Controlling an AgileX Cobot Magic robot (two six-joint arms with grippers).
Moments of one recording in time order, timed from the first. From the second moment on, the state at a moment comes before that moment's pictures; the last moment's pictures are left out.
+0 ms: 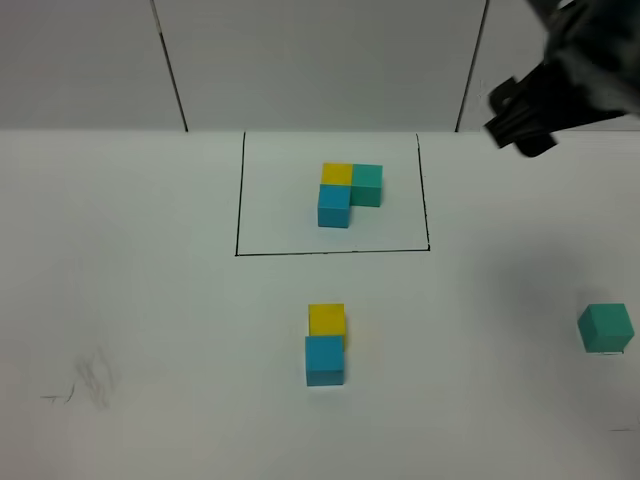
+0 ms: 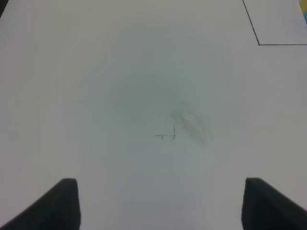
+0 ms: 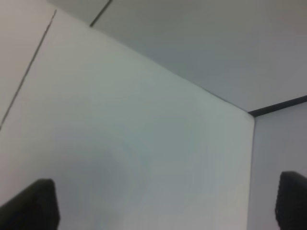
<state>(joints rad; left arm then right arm) -0.08 -0.01 -0.51 0.09 1.07 -0.08 0.61 1.51 -1.50 -0.76 1.13 0.33</state>
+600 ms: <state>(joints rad) -0.08 -0.01 -0.51 0.09 1.07 -0.08 -0.02 1.18 -1.47 -0.28 1.22 -0.14</state>
